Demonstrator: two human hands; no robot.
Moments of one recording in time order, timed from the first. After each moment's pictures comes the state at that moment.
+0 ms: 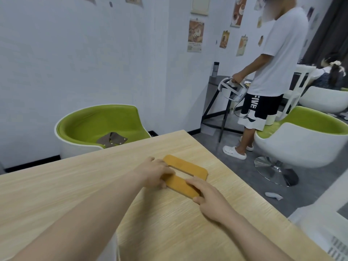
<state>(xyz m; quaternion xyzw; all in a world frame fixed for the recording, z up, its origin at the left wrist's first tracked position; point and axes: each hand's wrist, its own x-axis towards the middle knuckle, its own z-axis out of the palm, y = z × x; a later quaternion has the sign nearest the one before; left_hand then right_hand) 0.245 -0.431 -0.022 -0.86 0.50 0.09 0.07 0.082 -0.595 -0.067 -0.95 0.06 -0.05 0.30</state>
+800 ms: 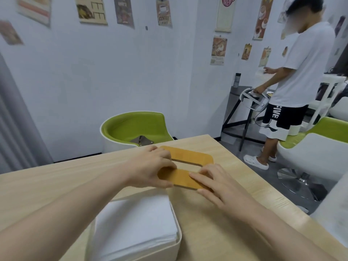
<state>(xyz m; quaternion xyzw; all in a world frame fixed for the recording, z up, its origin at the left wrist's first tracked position) 0.140 -0.276 0.082 -0.84 0.53 -0.08 -0.03 0.015 -0.504 0.038 -0.97 -0.18 -0.14 0.10</state>
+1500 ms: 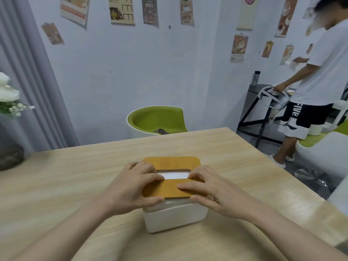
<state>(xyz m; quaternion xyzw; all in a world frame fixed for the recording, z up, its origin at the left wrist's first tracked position) 0.031 -0.129 0.045 -0.89 0.42 -0.09 -0.15 -0.032 -0.398 0.043 -0.94 -0.30 -0.06 0.12</state>
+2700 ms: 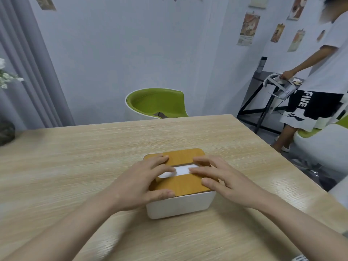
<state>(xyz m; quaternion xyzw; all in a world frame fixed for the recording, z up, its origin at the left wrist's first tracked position) 0.027 -0.136 0.027 -0.89 0.41 0.04 -0.19 -0.024 -0.409 0.026 -0.94 -0.22 -0.01 0.25</state>
